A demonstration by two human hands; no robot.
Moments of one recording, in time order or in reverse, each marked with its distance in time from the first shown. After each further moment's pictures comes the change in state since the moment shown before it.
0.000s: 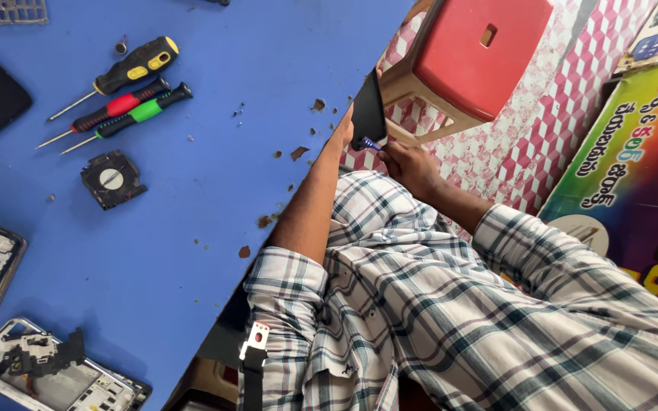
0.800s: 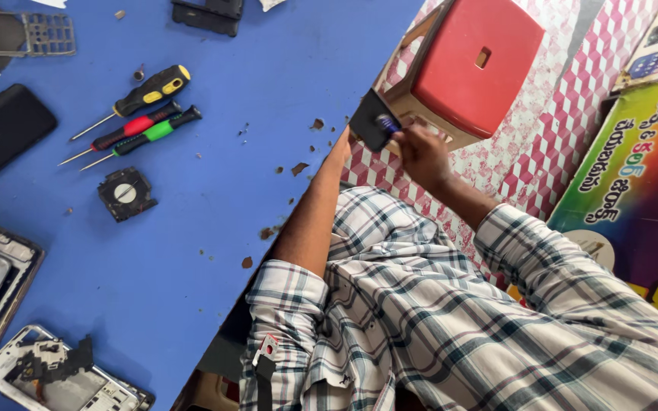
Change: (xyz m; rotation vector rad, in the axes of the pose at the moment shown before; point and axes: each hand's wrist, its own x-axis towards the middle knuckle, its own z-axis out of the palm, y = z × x) left_hand 0.001 0.026 0.010 0.131 0.063 -0.031; right_hand 0.036 0.007 -0.032 0.023 0.206 0.027
